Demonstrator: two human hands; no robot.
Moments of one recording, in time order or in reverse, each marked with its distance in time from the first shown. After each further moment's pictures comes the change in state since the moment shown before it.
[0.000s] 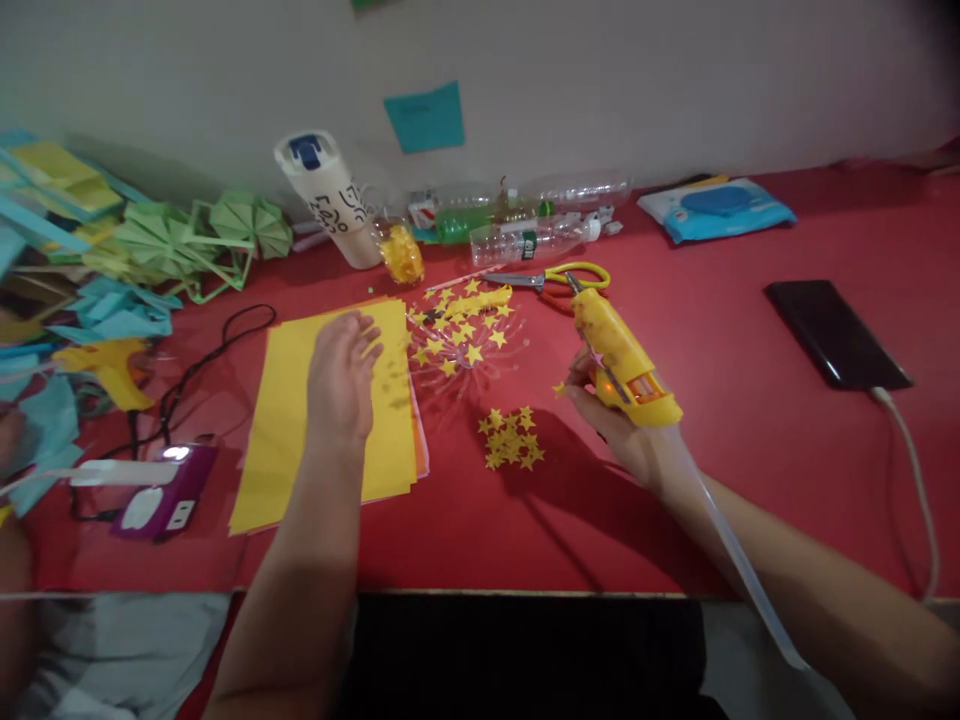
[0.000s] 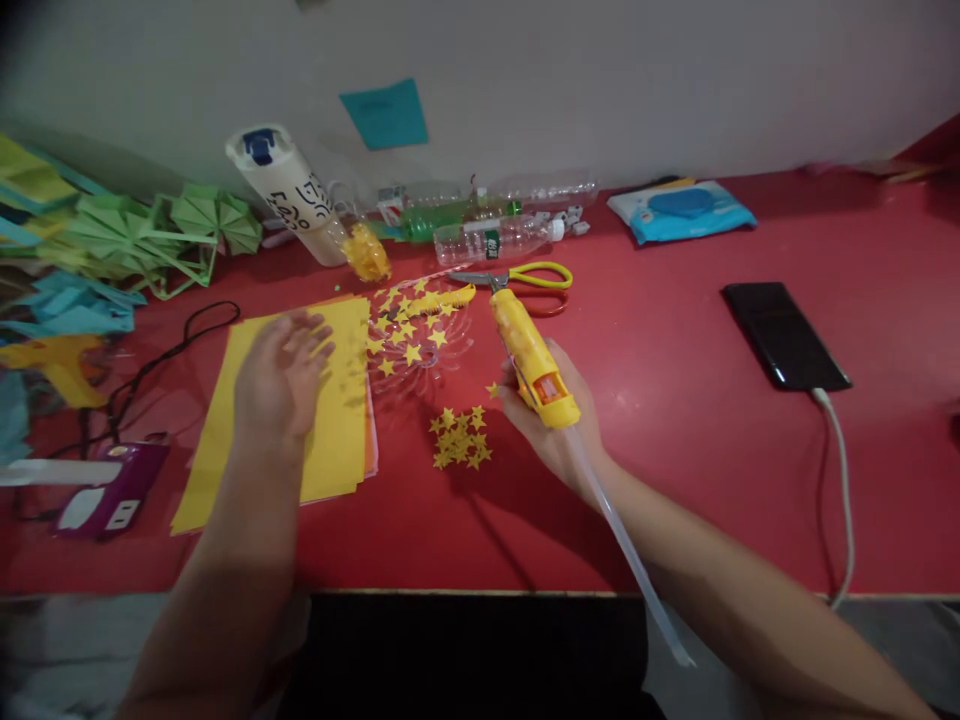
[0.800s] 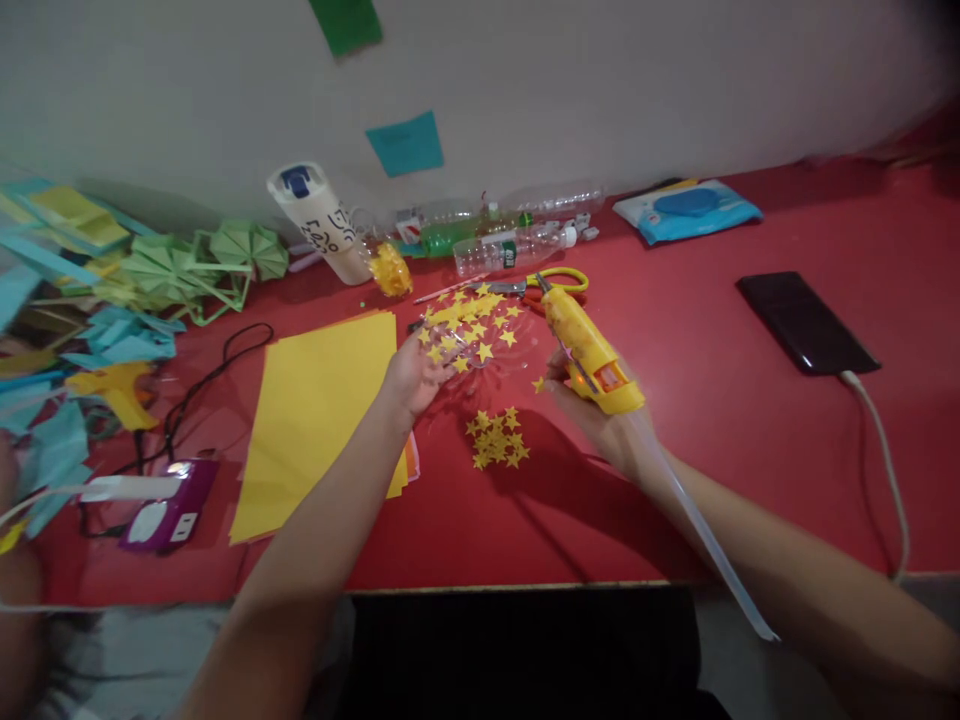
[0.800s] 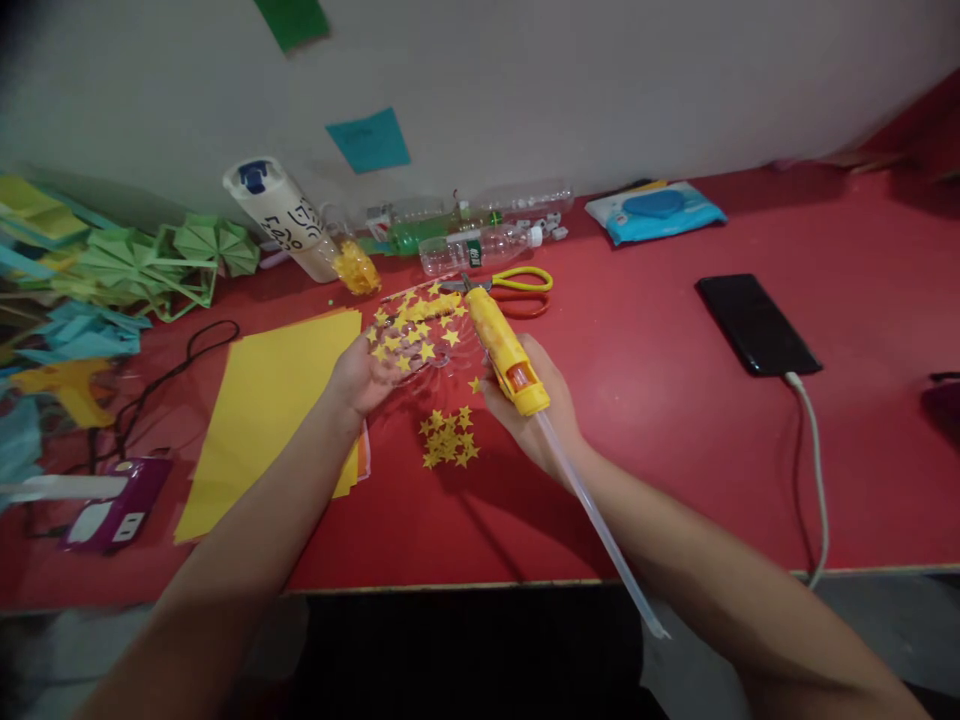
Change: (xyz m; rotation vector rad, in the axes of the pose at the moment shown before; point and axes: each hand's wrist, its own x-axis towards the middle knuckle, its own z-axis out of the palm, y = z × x) left_hand 0.002 -0.026 0.066 -0.149 -0.187 -0.627; right_hand 0.005 0.006 -0.002 0.099 0.042 -0.078
